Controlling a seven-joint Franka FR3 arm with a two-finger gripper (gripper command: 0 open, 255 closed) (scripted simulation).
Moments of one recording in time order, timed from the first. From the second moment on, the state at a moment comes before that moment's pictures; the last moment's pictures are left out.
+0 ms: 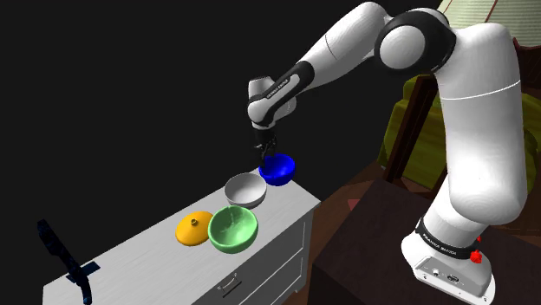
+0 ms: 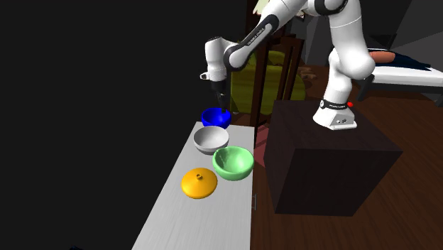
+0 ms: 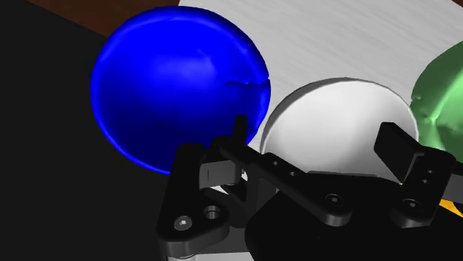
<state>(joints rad) 0.02 0.47 0.06 -1.86 0.07 2.22 -0.25</state>
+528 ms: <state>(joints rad) 0.04 0.82 0.06 -1.46 0.05 2.18 -0.25</state>
